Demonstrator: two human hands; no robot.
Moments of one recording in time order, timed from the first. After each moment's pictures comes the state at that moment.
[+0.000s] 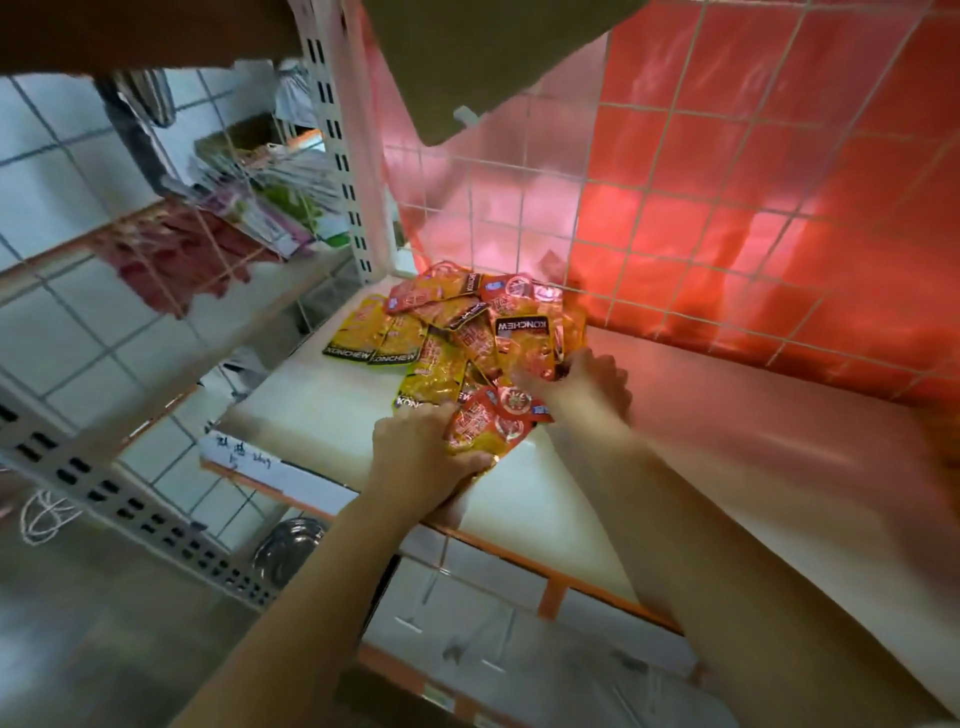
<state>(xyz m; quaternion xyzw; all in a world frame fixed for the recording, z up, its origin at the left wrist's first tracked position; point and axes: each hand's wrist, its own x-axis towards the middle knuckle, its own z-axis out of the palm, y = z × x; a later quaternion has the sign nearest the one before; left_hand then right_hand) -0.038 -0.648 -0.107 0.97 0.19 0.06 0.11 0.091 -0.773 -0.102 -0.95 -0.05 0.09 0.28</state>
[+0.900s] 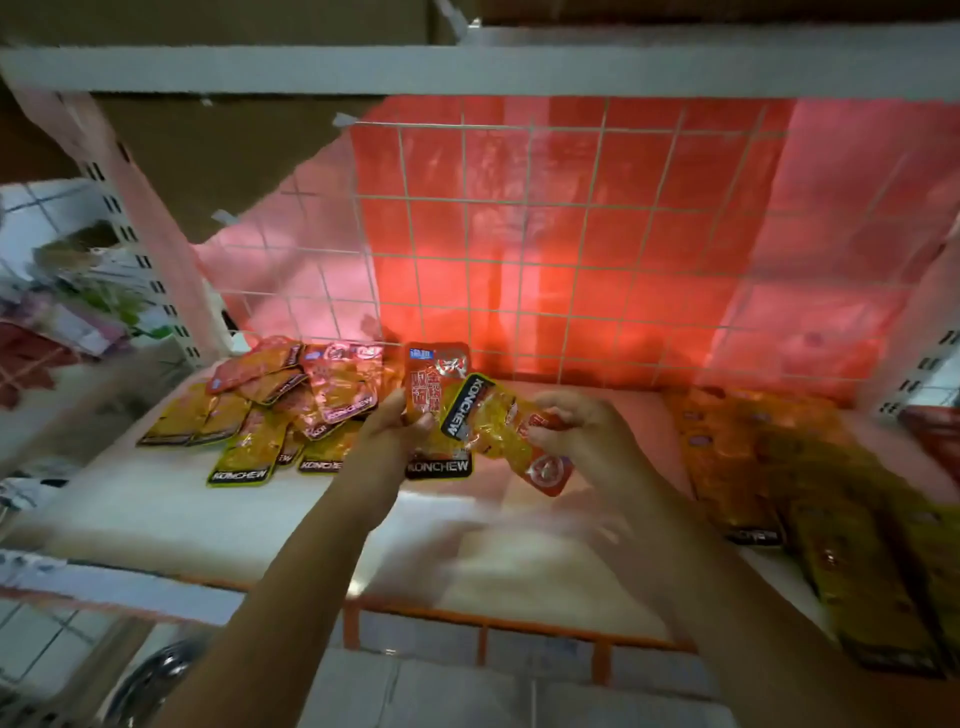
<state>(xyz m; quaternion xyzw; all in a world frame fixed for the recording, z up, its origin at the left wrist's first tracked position) 0.011 -0.782 -0.057 0.65 0.08 0.08 0.75 0.049 -0.974 -0.039 -0.76 -0.11 0.09 0.64</state>
